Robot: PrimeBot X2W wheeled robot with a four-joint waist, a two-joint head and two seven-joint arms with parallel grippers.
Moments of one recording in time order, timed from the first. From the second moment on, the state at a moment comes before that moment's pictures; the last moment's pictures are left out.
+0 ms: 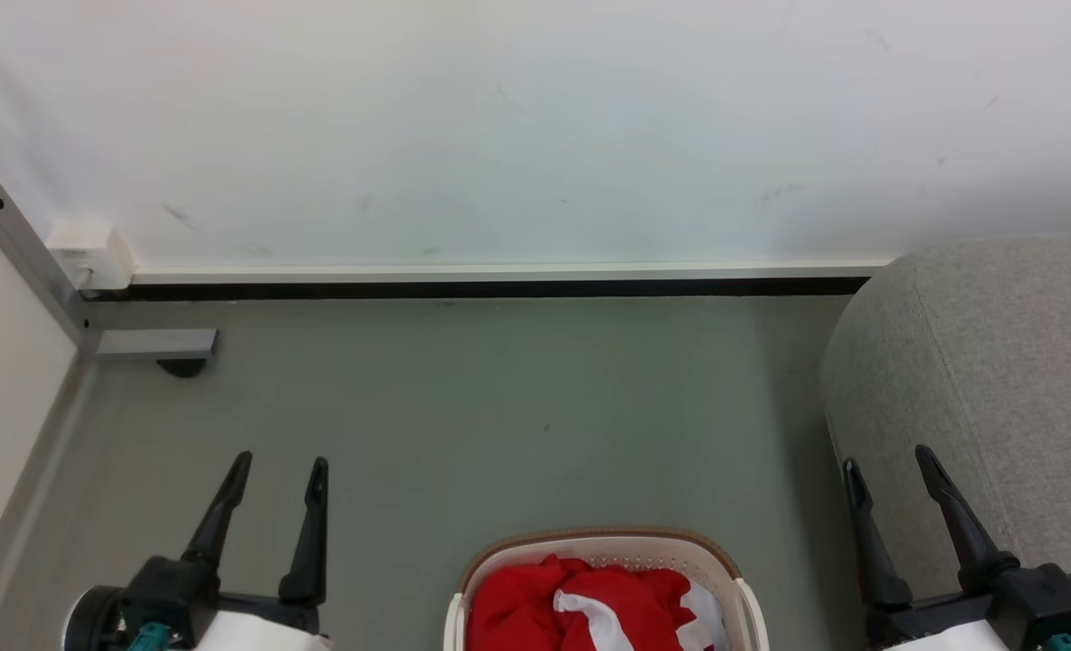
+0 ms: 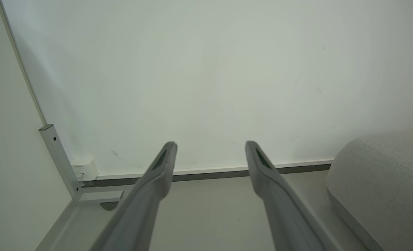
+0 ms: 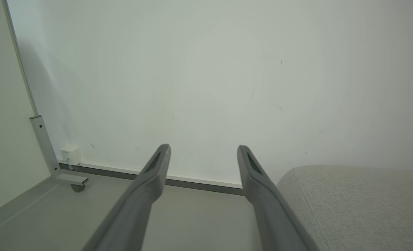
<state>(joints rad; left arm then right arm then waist) -0.06 0.07 0.02 0.11 -0.03 -0.09 -0.26 -0.06 -0.05 0.08 0.13 0.15 0.13 -0.26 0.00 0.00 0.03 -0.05</state>
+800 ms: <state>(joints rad) -0.25 0.14 -0.11 0.13 -0.05 -0.13 -0.26 -0.19 -0.05 0.05 0.06 0.12 0.13 -0.26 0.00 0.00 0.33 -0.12</state>
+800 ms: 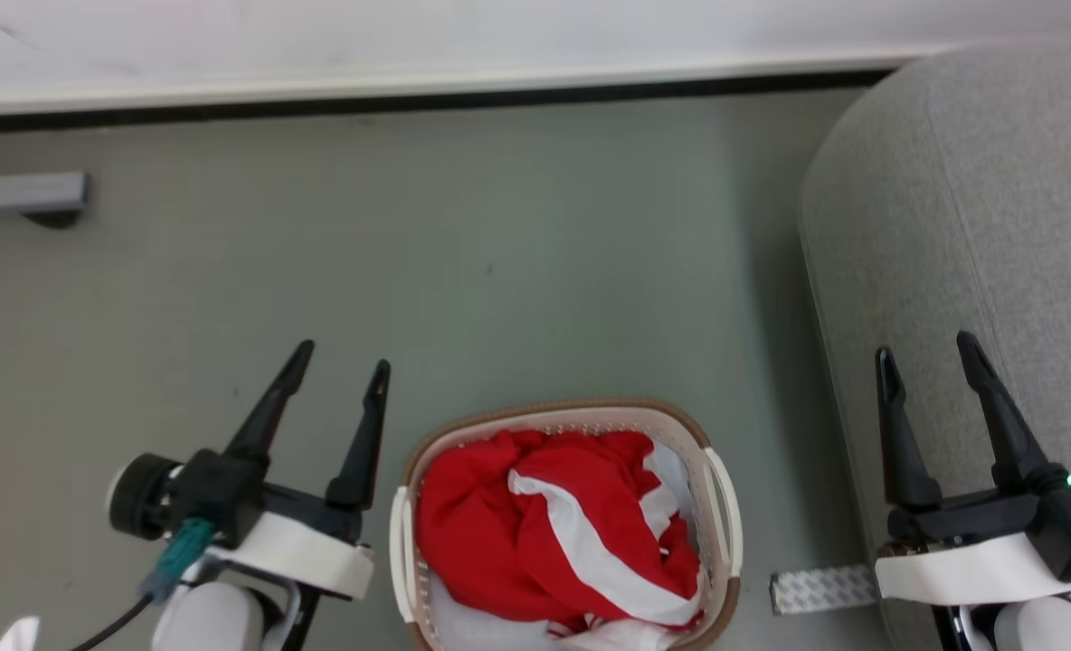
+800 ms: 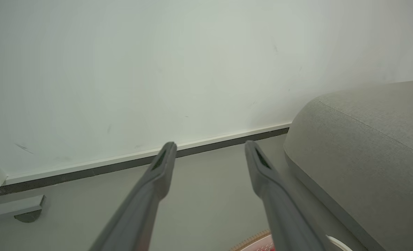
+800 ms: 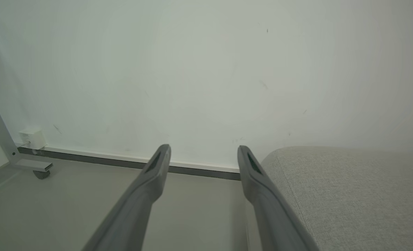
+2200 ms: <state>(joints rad) -0.84 0.29 -0.96 1.04 0.03 -0.13 0.10 -0.37 -0.05 0.01 -0.03 0.24 0.13 -0.26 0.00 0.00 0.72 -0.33</state>
